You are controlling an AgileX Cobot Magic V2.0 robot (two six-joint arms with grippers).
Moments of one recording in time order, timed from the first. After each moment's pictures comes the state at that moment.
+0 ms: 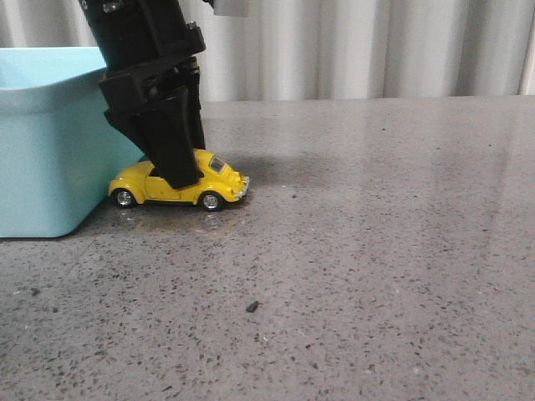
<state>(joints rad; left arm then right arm) -0.53 1.88 -1.61 -0.25 1.20 1.05 0.26 0.59 -1.11 0.02 0.87 0.00</state>
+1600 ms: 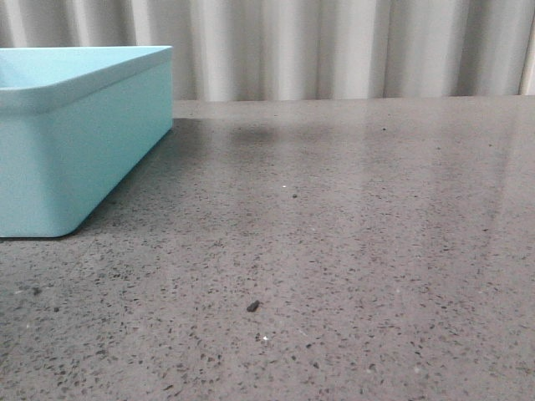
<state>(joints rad) -0.42 1.89 -2.27 -0.14 1.27 0.58 0.26 0.59 -1.11 0.02 0.80 0.00</state>
